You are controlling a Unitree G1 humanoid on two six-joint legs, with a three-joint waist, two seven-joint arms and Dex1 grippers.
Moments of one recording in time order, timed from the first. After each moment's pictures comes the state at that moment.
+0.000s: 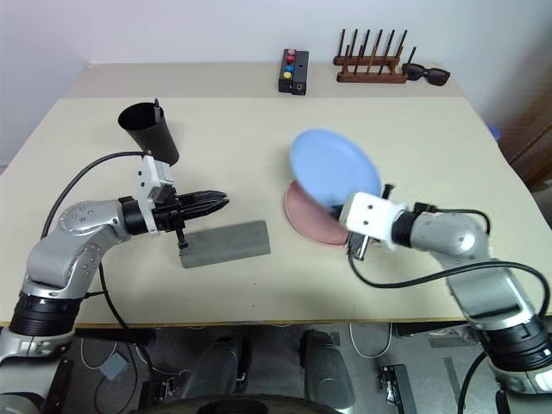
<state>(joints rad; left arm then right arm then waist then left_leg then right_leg) -0.36 0.63 0.02 -0.20 -0.49 0.45 -0.97 -0.22 -0.87 0.10 -0.41 0.03 0.29 0.86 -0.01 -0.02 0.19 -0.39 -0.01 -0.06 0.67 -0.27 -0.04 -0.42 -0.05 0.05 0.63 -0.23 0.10</state>
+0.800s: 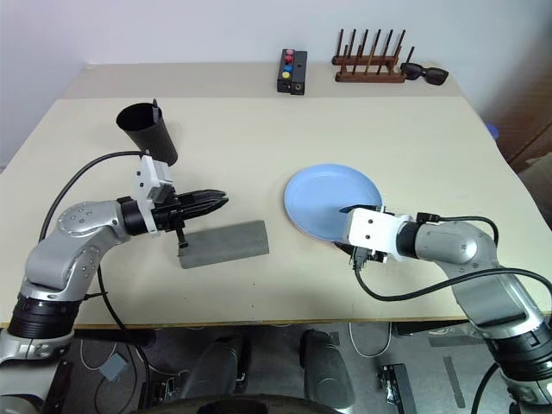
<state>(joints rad) -0.35 0.63 0.01 -0.22 -0.49 0.46 -0.94 -0.15 -0.92 0.00 -0.45 0.05 0.31 0.93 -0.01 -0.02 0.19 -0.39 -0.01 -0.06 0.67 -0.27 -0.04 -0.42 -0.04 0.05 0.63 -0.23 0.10</state>
